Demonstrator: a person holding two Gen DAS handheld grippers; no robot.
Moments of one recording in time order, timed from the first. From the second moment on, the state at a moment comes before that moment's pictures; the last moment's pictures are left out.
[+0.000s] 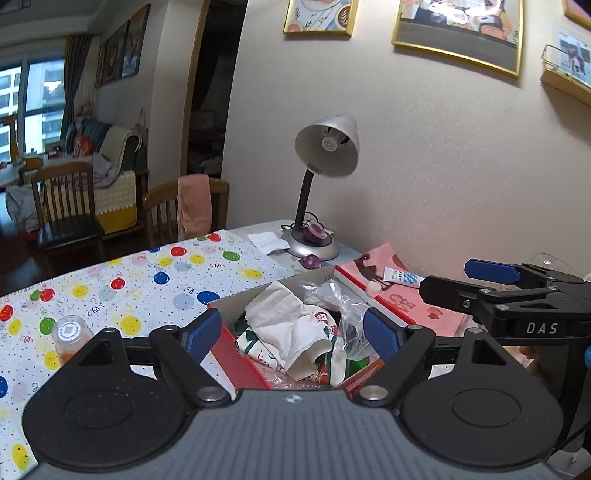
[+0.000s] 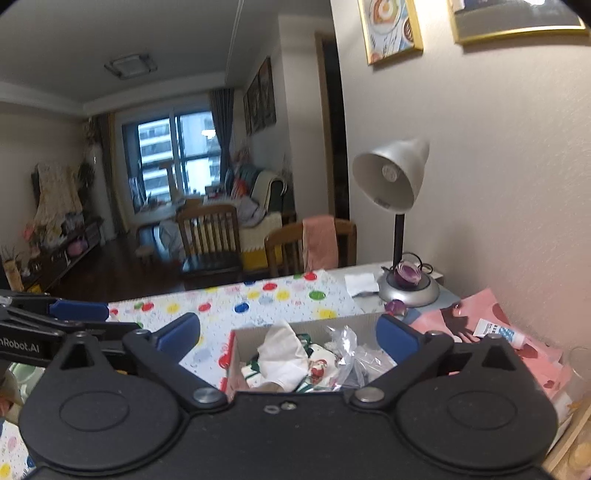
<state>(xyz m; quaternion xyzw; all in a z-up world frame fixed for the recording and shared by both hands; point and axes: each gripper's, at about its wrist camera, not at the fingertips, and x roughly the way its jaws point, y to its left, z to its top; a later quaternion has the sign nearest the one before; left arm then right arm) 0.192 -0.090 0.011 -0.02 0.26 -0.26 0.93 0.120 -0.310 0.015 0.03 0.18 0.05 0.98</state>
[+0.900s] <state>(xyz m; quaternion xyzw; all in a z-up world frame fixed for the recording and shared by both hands) 0.128 -0.023 0.010 -0.03 0.23 -0.19 0.95 0.077 -0.243 0.001 0.05 0.16 0.08 0.98</state>
